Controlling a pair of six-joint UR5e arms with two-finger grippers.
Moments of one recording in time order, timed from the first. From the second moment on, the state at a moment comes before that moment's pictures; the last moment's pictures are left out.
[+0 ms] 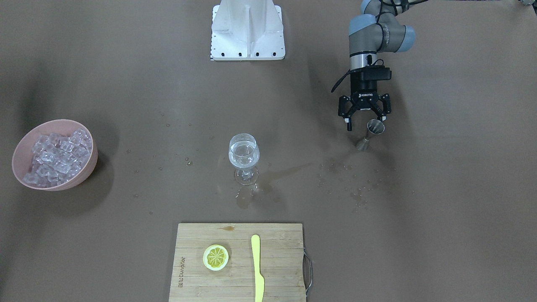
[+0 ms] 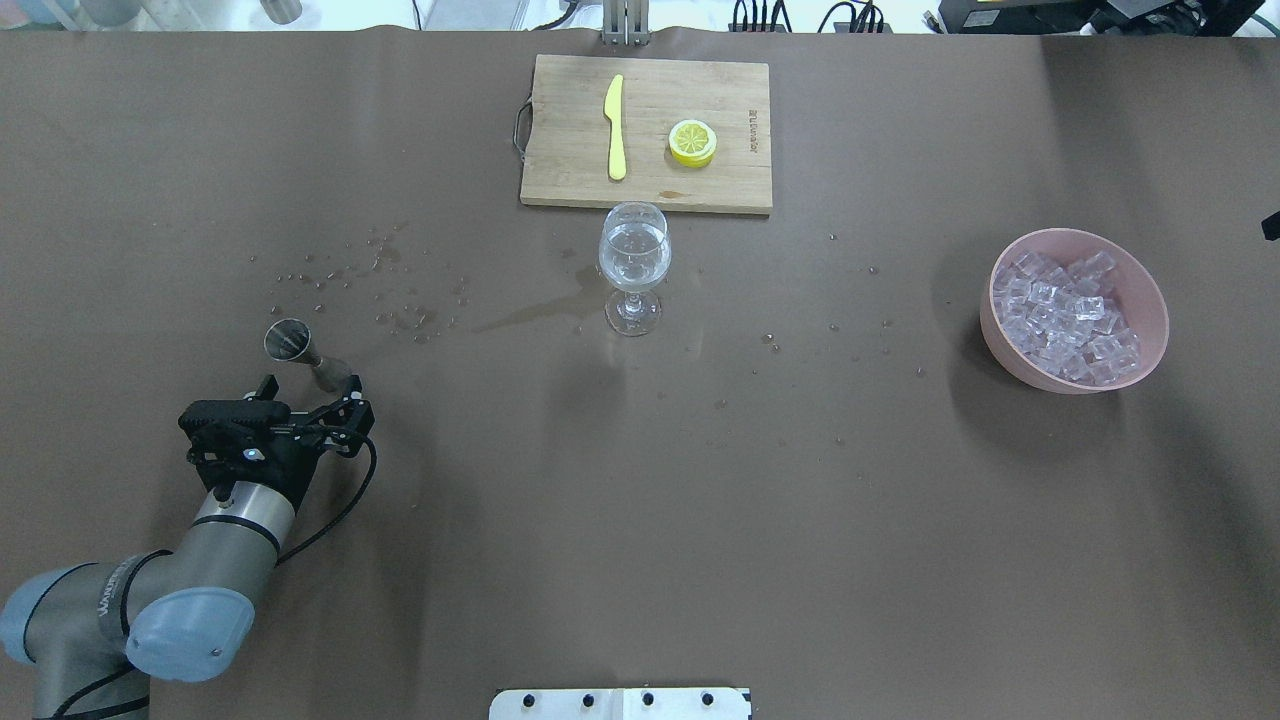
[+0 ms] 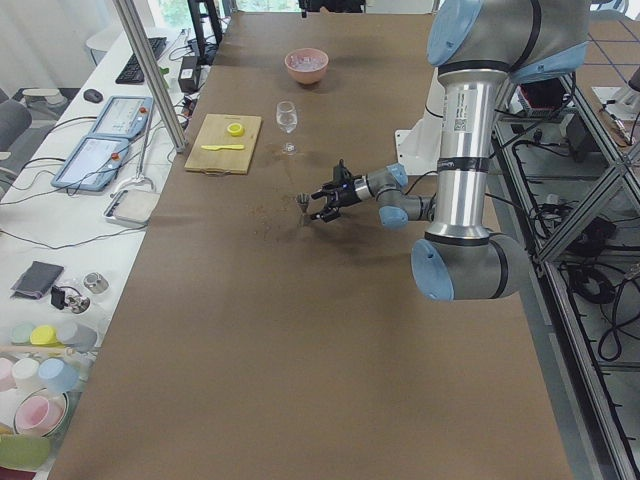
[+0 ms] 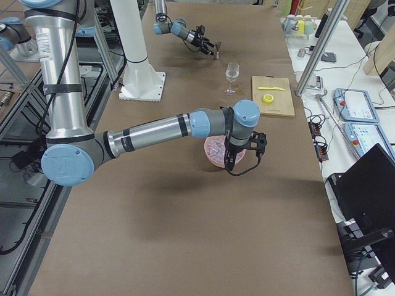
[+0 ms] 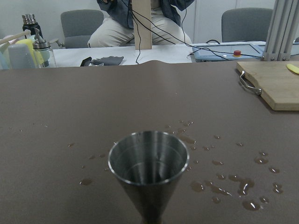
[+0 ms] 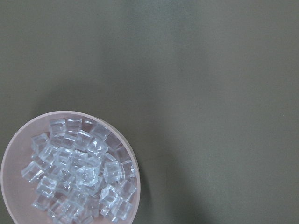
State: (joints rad) left arm -0.18 -1.59 -1.78 -2.28 -0.65 -1.36; right arm 1.42 -1.49 1.78 -1.73 2.46 0.35
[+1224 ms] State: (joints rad) left arm -0.21 -1.50 -2.38 -1.67 -1.06 -1.30; right arm 1.39 -1.48 1.80 -1.73 2.42 0.34
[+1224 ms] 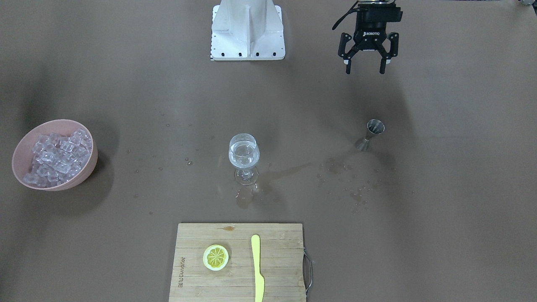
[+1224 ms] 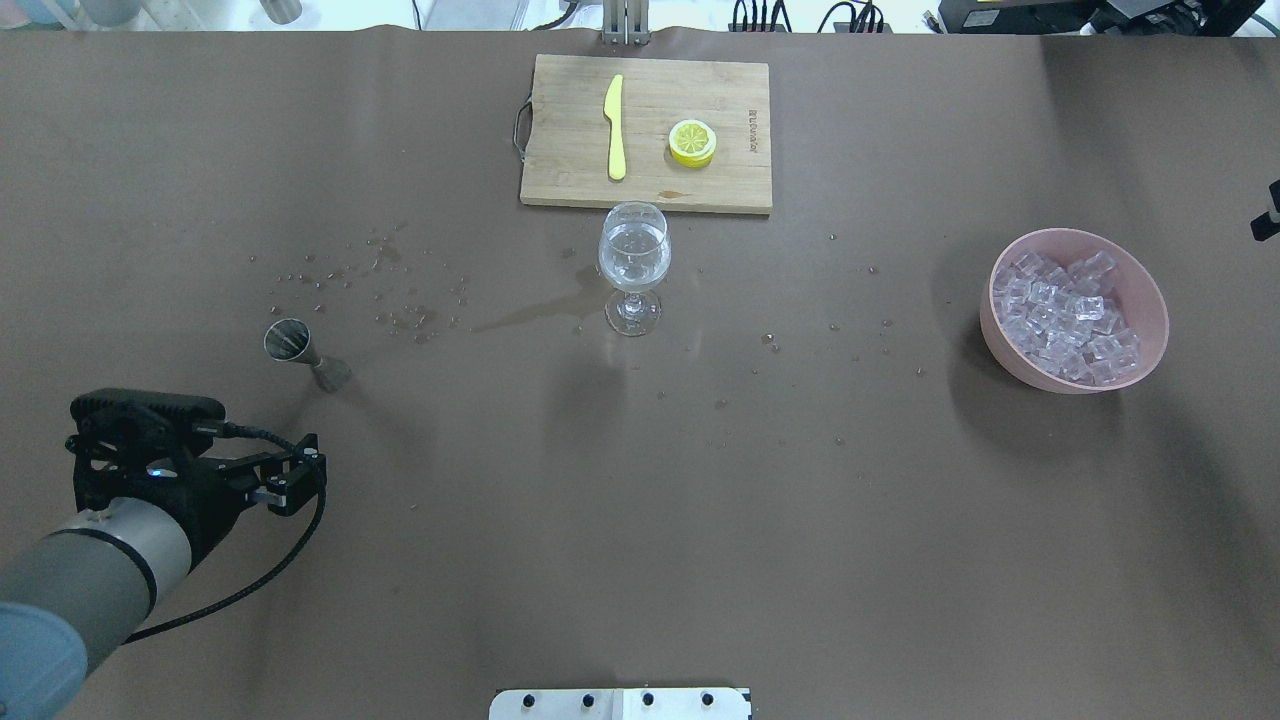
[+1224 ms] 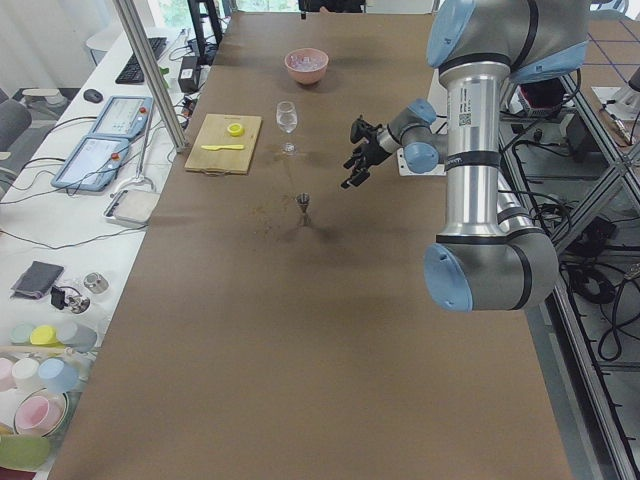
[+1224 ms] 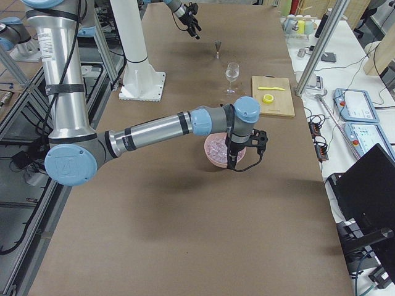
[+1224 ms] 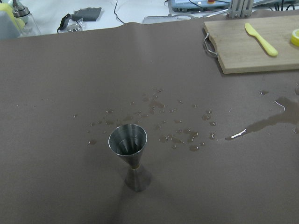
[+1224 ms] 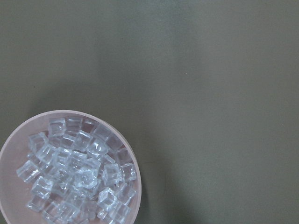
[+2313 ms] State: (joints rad) left arm -1.13 -2.02 -1.81 -1.29 -1.78 -0.25; right arm 1.24 -1.43 1.88 -1.67 2.39 0.35
